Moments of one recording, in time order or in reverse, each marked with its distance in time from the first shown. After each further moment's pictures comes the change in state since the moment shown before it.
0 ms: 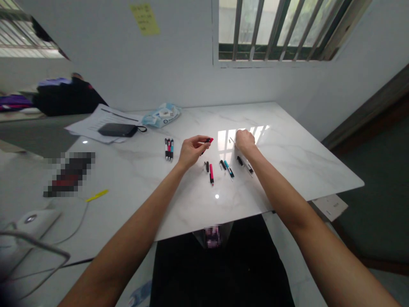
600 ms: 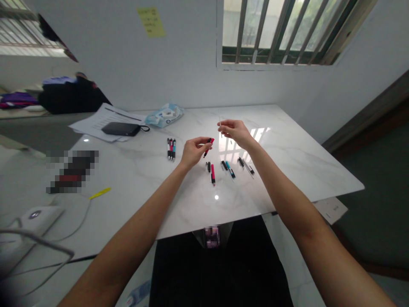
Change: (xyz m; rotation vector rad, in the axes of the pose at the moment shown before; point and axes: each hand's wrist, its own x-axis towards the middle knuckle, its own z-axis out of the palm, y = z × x) left_hand -0.002 -0.001 -0.001 -0.034 0.017 -0.077; right_hand -0.010 -0.024 -0.025 1.387 -0.059 -0.362
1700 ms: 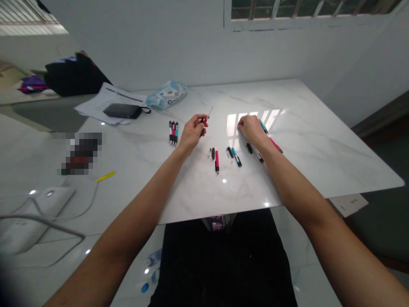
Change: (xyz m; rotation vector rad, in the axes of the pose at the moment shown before) left_hand 0.012 -0.013 -0.005 -0.019 0.074 -0.081; right_hand 0.004 0.083 -0.030 -1.078 0.085 -0.052
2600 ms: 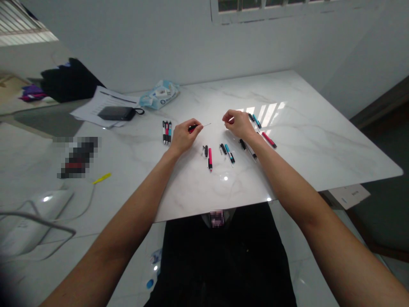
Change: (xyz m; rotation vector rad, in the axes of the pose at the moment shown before) left_hand -0.011 0.007 -0.011 0.651 -0.046 0.277; right_hand -0.020 -0.025 -0.016 0.486 -0.018 -0.048
